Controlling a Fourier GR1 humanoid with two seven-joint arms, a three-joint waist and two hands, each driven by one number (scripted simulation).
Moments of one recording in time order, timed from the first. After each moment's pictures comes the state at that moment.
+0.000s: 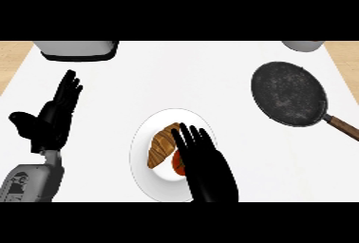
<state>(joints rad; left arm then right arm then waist) -0.21 0.27 0.00 -1.47 0.10 0.15 0.06 -0.19 -0.03 0.75 -1.79 1.01 0.22 0.71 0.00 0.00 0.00</state>
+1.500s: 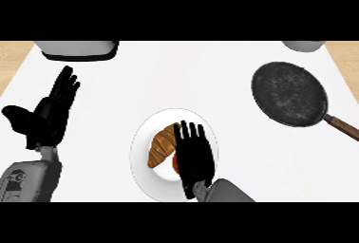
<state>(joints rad) -0.23 0.23 0.08 -1.49 0.05 0.08 0.11 -0.40 0.00 0.78 -1.39 0.97 0.23 0.84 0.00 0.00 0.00</state>
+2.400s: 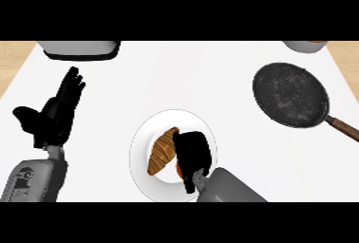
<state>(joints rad) -0.24 0.20 0.09 -1.45 0.01 0.06 0.07 -0.48 0.00 0.79 -1.22 0.87 0.17 0.76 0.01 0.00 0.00</state>
